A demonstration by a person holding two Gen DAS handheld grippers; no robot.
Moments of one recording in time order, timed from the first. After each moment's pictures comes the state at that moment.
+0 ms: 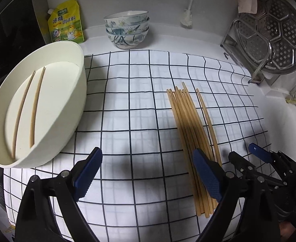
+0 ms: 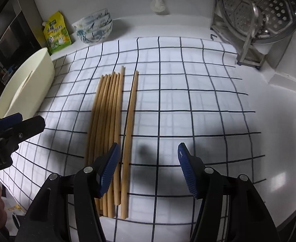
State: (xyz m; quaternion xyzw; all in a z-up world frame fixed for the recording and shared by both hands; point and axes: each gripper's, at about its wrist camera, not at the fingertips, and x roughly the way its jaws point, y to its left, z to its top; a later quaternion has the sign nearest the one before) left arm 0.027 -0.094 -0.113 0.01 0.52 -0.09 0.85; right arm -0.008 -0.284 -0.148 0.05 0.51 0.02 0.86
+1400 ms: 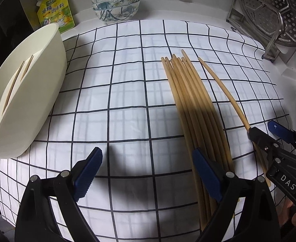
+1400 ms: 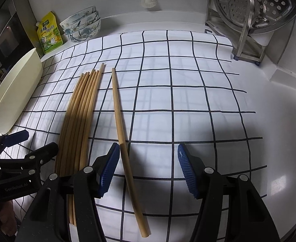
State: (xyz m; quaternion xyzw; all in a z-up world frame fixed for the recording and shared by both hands) left arm 0.027 -0.128 -0.166 0.06 0.54 -0.07 0.83; right arm 0.001 -0.315 -0.174 0.06 0.50 0.02 0.87
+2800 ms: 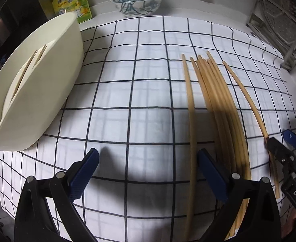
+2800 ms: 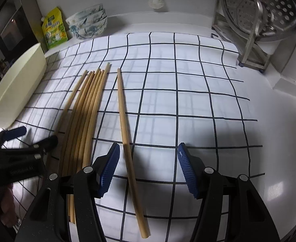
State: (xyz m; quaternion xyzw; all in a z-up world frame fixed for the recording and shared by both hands) left arm 0.039 -0.109 -0.173 0.04 0.55 -0.01 0.83; right arm 0.007 -0.309 -0.172 0.03 0.50 0.03 0.87
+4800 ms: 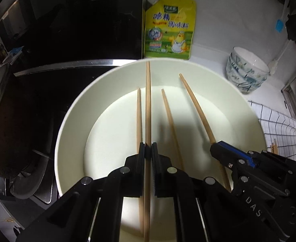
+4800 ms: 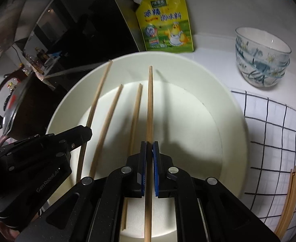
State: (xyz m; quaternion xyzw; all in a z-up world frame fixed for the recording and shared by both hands) left arm 0.141 0.154 -0.104 -0.03 0.52 0.00 0.85; right arm 0.161 0.011 -0.109 0.06 0.51 0.20 0.84
